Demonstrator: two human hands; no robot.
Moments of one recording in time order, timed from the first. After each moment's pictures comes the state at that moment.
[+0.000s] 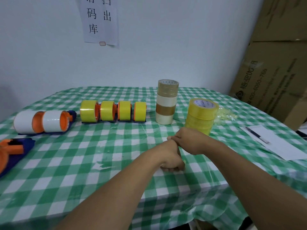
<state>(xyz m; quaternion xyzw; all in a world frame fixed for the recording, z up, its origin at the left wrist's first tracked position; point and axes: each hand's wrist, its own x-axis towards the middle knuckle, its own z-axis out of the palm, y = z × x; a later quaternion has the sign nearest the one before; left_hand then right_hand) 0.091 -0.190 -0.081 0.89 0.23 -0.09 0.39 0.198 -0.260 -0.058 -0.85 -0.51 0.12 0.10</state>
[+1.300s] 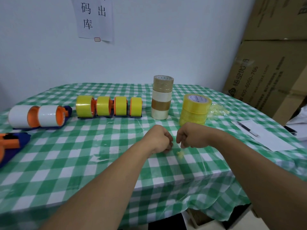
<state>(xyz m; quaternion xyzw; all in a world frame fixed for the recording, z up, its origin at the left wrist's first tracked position) 0.086 -0.179 -0.086 0.79 0.28 0.07 0.54 0.210 -0.288 -0.049 -0.84 -0.51 0.20 0.08</state>
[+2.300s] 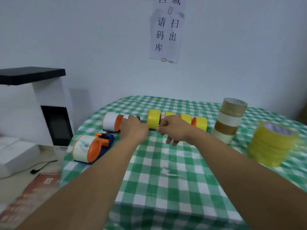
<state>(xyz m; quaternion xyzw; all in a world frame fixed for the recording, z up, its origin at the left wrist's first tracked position) -0.096 -0.008 -0.044 0.69 0.58 0.32 0.28 0.043 -0.085 -0.016 -0.73 -0.58 0.24 0.27</state>
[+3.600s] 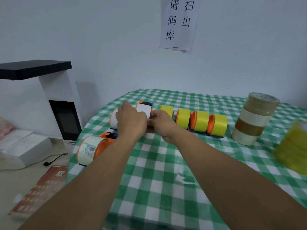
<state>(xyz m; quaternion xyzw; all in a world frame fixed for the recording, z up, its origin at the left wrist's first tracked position) -0.115 0.031 -0.037 0.64 0.58 0.43 0.26 -0.001 0.023 -0.065 -0.59 -0.47 0.40 0.51</state>
